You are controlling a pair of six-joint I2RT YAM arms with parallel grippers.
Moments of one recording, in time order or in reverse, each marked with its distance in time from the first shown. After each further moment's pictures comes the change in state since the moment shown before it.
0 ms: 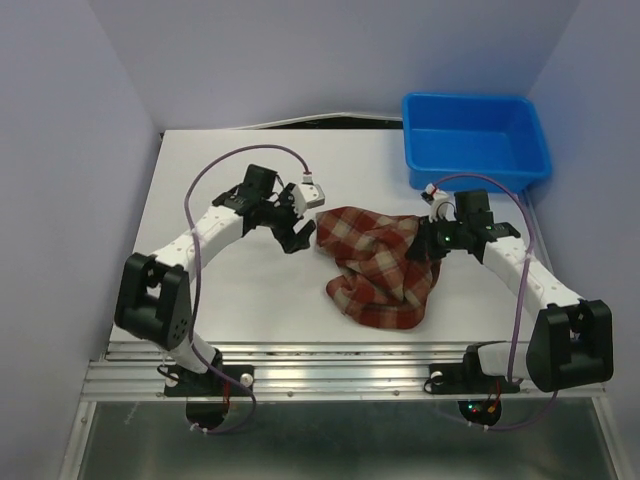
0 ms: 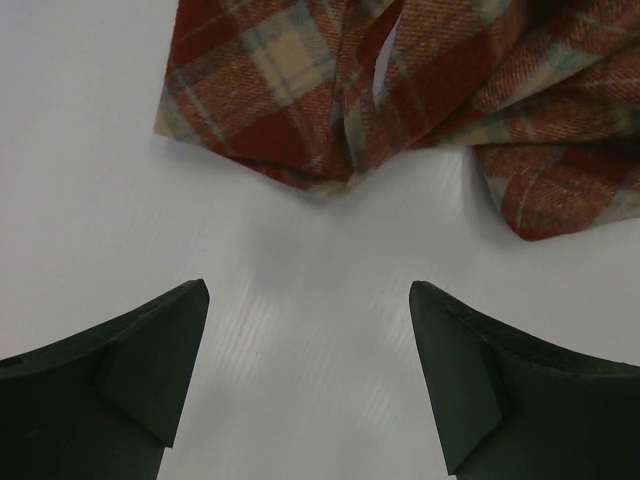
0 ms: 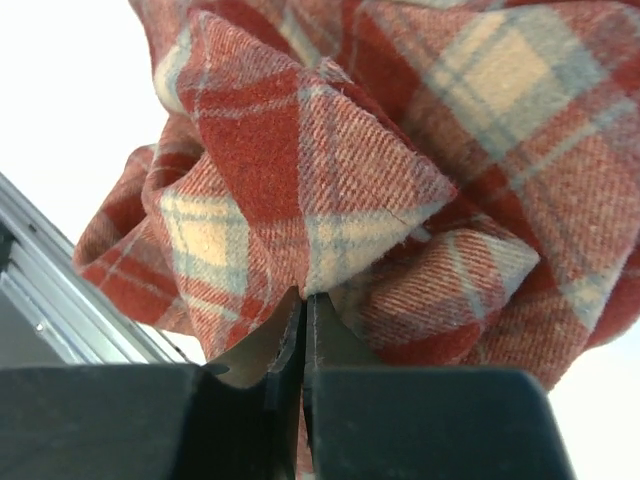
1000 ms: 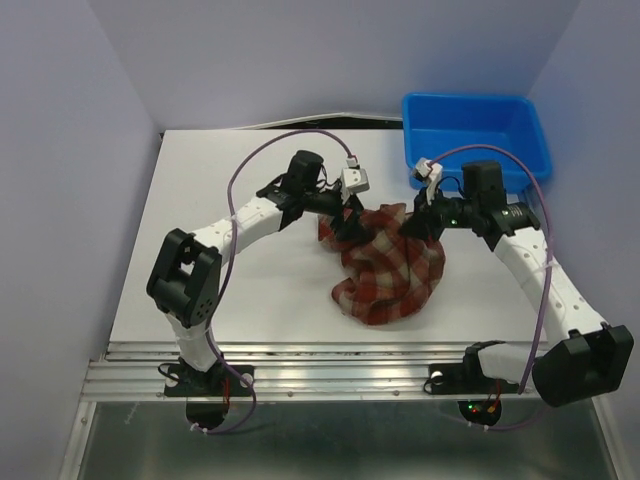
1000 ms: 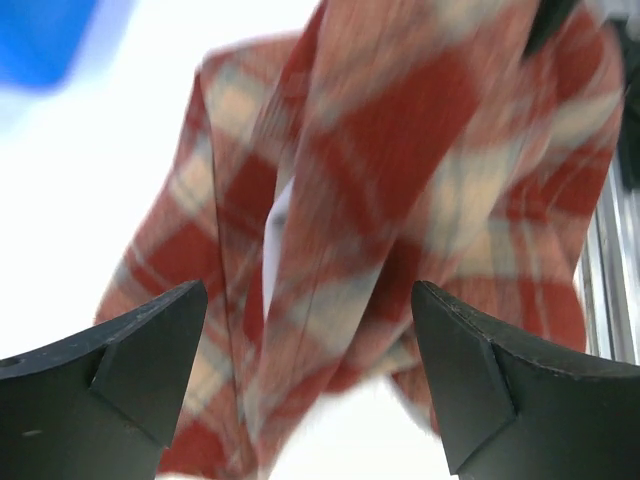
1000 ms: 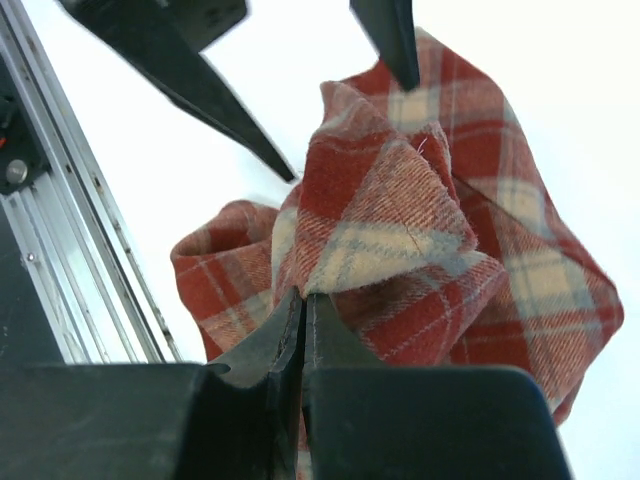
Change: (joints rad) left arm -0.209 0.277 0.191 0.362 0.302 -0.227; right arm 0.063 -0.082 0.270 -0.194 -0.175 -0.332
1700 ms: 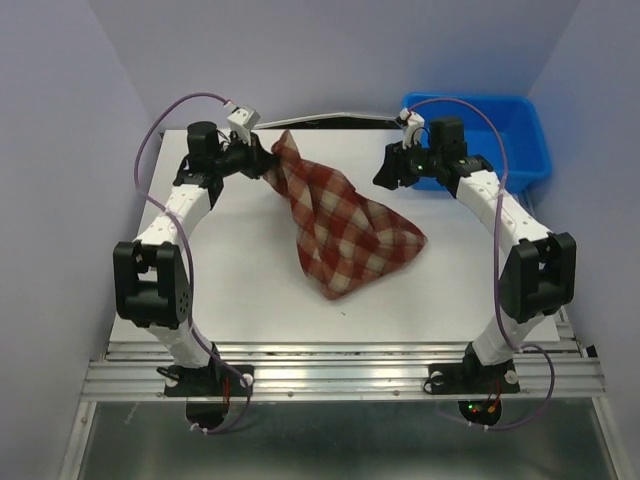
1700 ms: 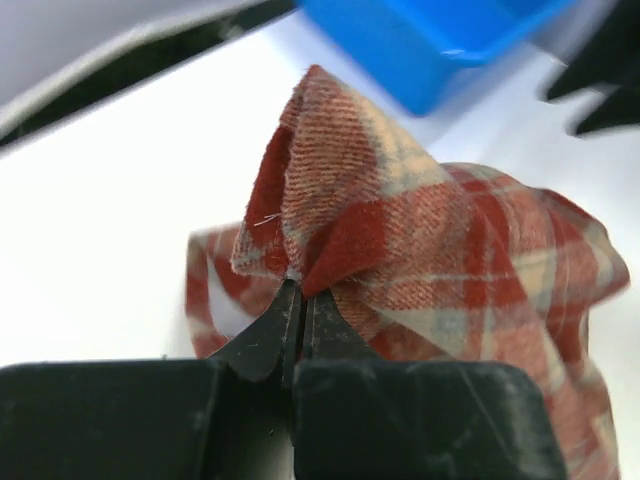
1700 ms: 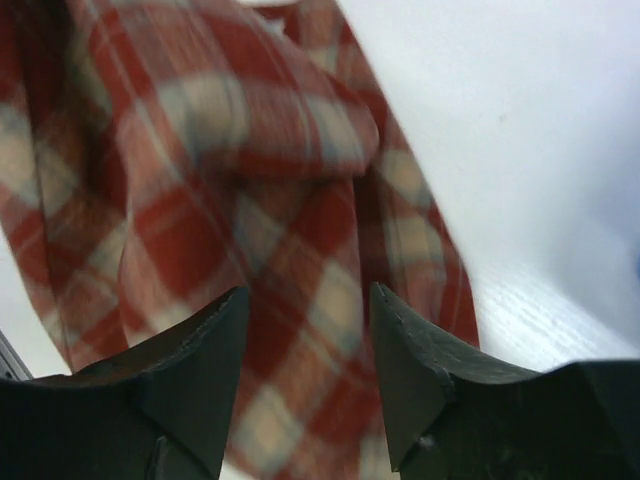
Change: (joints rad) left arm 0.455 -0.146 -0.024 0.195 -0.060 -0.340; right arm 0.035 0.484 0.371 0.304 0.196 0.331
